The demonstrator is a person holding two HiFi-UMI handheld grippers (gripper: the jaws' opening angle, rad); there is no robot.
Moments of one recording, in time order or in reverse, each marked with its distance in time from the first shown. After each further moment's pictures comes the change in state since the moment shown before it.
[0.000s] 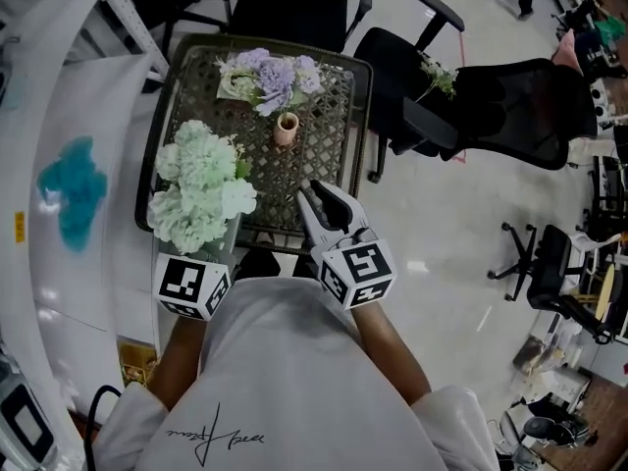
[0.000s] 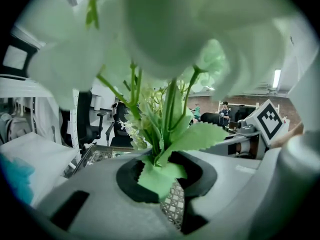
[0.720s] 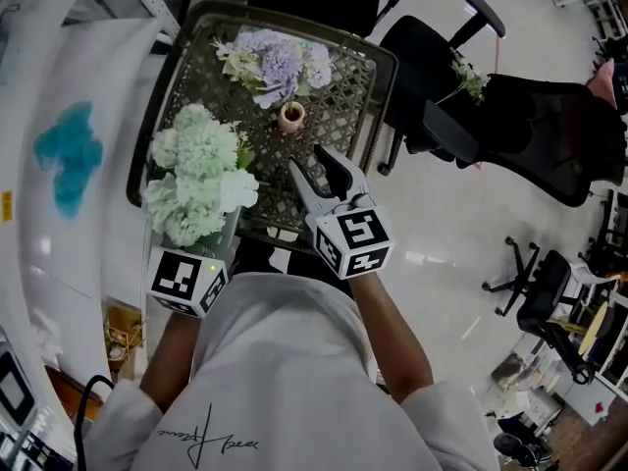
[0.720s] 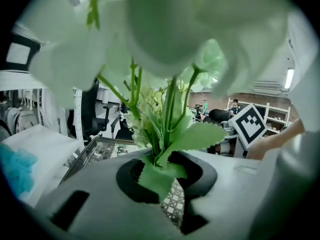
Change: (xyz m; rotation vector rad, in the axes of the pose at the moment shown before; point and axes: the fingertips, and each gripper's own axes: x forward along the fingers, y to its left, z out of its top) left arm 0.041 0.002 -0.009 -0.051 0.063 0.079; right arm 0.068 -0.049 -0.001 -0.023 0.089 0.118
